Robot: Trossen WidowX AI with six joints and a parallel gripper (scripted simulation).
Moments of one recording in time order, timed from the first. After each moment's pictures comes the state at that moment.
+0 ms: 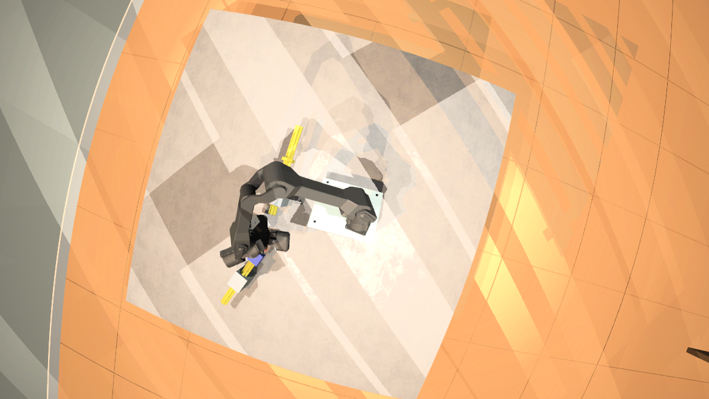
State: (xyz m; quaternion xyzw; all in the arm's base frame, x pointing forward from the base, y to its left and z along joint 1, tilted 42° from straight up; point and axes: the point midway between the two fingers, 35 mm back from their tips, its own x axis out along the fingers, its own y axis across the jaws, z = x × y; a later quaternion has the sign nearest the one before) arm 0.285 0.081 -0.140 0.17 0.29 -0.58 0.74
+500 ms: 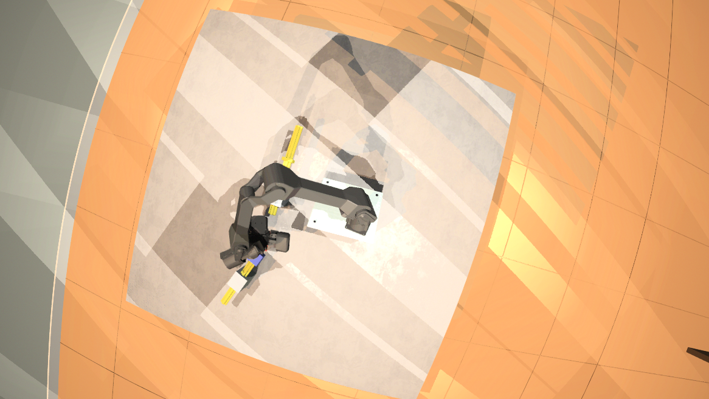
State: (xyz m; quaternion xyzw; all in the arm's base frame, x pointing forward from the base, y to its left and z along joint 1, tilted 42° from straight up) arm 0.284 0.081 -0.139 0.17 0.27 -0.59 0.74
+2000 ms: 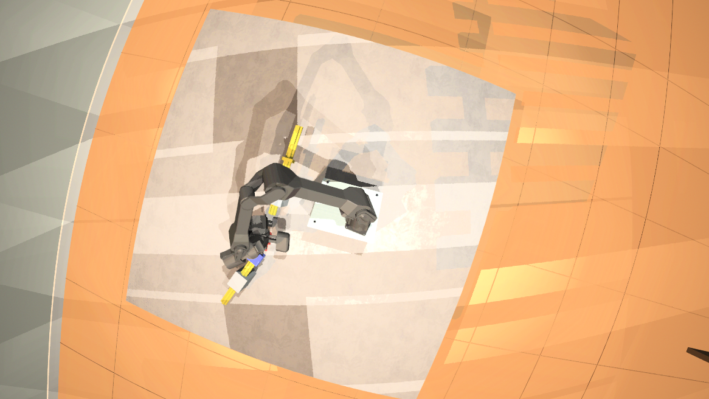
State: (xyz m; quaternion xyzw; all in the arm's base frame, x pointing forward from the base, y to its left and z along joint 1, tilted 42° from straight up) arm 0.284 0.081 -0.138 0.17 0.27 -0.59 0.74
